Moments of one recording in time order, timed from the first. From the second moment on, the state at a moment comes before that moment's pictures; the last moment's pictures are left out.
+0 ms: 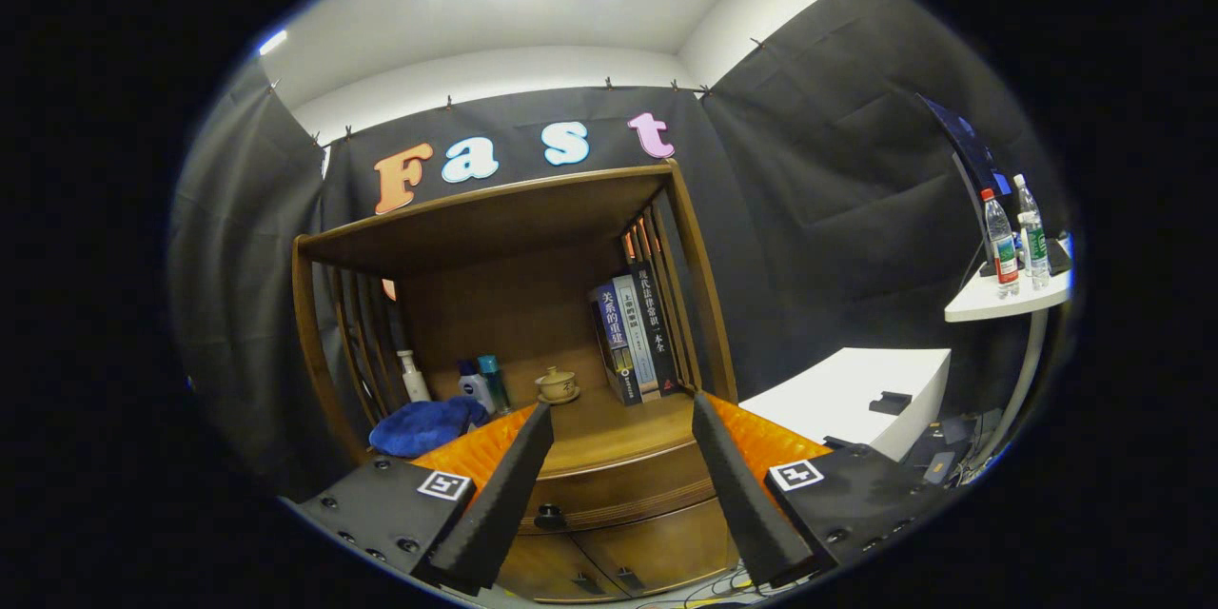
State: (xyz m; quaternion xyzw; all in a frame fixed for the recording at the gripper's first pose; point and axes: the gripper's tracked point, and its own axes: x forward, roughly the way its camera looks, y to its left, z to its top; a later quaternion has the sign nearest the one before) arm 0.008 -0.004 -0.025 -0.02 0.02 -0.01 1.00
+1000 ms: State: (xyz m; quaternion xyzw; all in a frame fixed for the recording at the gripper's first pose) arm 0.083 0.065 -0.209 -0.05 0.10 0.07 0.99
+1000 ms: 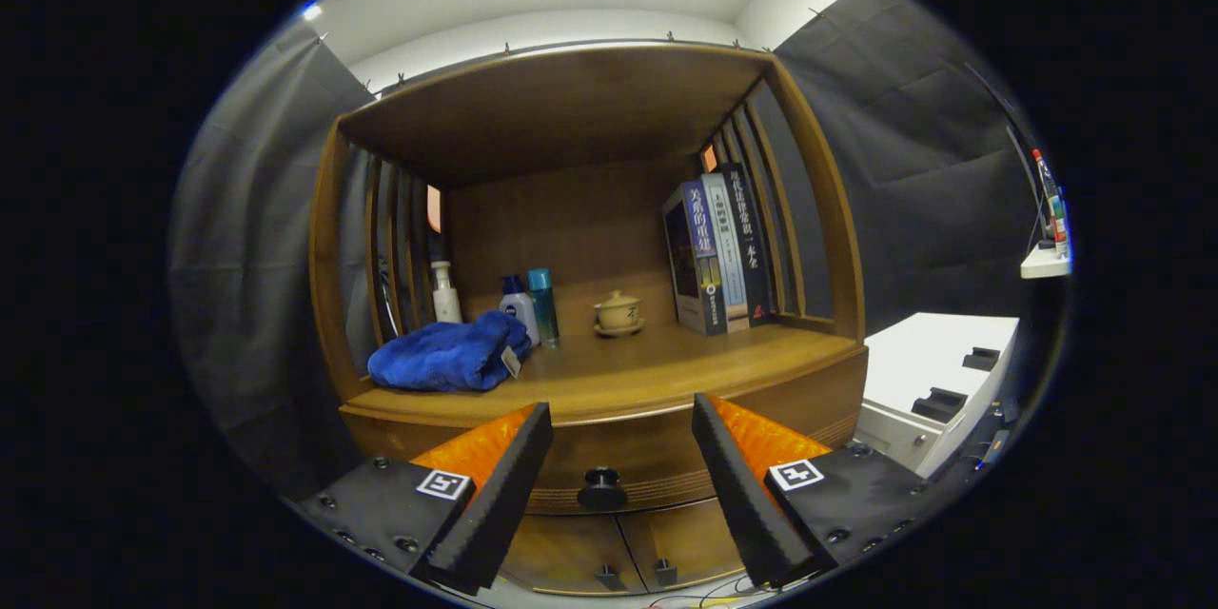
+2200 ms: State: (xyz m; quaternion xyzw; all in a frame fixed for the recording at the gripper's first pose) arm 0.119 0.068 -0.321 -0.08 0.19 0.08 0.98
